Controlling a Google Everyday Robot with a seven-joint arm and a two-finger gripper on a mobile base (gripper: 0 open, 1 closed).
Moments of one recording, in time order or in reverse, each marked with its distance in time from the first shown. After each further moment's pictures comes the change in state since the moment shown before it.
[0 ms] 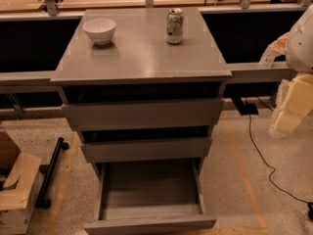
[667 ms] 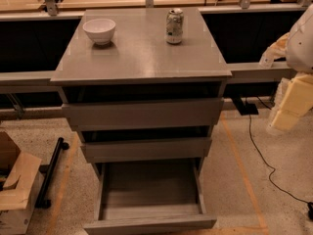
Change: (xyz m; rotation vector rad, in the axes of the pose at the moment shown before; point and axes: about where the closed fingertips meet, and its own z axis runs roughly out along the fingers) arm -0.001 -0.001 0.000 0.008 -0.001 0.000
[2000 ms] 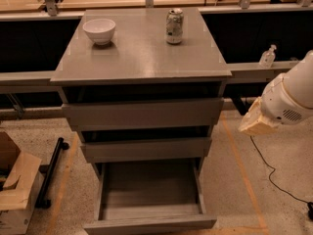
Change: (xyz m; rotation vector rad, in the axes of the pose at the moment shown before) arm 0.031 0.003 0.132 -0.084 -0.125 0.076
